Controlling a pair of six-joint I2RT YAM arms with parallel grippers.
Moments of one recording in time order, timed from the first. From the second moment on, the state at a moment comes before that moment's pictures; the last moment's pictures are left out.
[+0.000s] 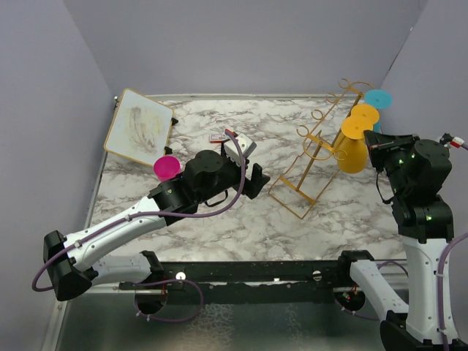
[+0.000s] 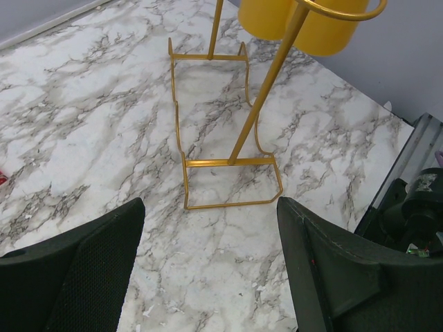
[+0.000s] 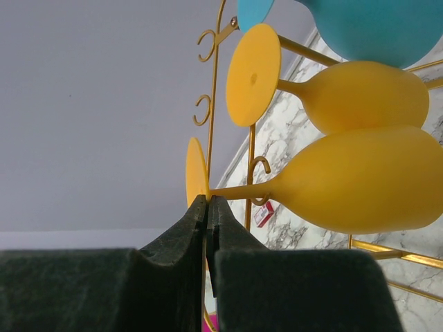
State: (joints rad) left arm -0.99 1.12 1.05 -0.15 -0.07 -0.20; right arm 0.01 0.76 1.22 -0.66 0.14 1.15
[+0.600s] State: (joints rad) left arm -0.99 1.12 1.05 -0.16 -0.07 -0.21; right arm 0.01 0.78 1.19 -0.63 0.14 1.14
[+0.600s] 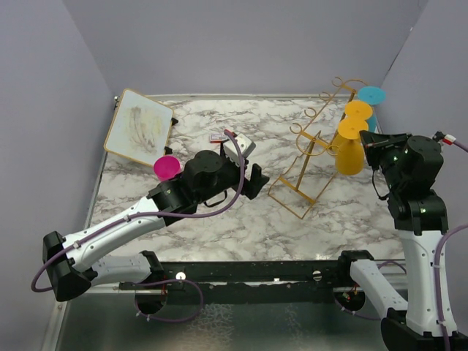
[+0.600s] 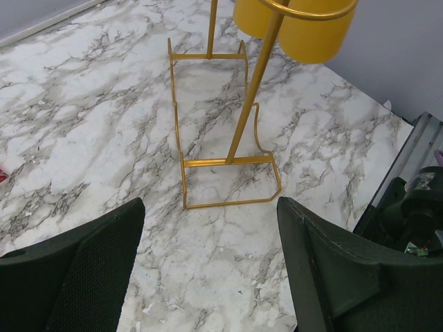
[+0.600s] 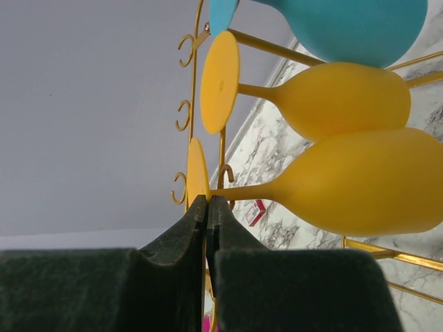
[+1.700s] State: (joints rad) left arm -0.99 1.08 1.14 -0.21 -0.07 -0.21; right arm 0.01 0.44 1.20 -0.25 -0.14 0.24
